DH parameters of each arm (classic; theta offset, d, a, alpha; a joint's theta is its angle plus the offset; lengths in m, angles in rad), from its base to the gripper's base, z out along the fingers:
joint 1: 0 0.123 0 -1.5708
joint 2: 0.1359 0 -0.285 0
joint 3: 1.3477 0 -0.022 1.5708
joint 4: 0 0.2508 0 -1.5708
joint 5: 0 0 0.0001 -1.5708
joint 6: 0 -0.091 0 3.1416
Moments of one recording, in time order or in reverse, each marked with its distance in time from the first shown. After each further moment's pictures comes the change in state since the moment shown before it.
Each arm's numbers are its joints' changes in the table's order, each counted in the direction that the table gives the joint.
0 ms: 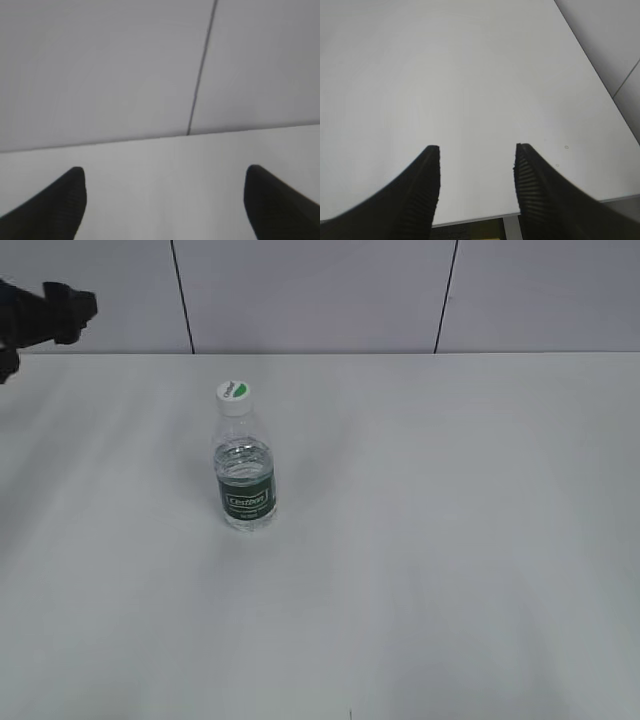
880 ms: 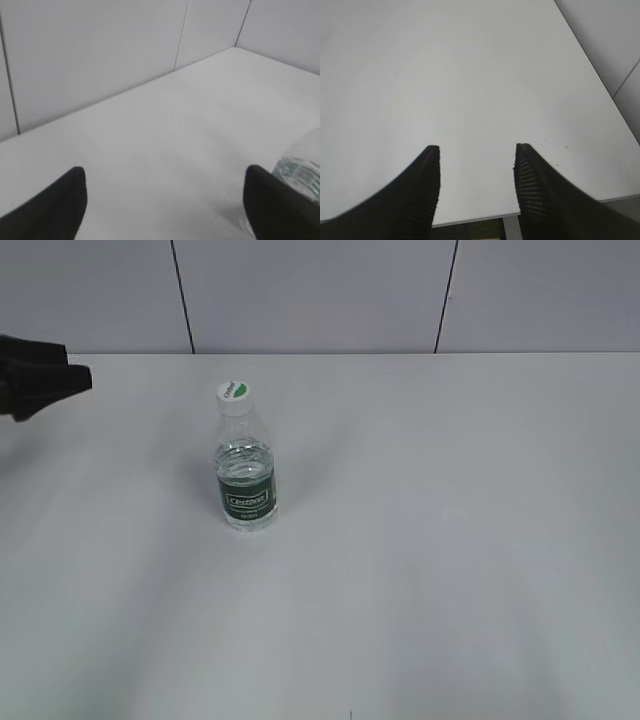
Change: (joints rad) left arm 0.322 0.226 -0.107 1.070 -0.749 0.518; right arm 0.000 0.000 0.000 0.001 0.000 0.000
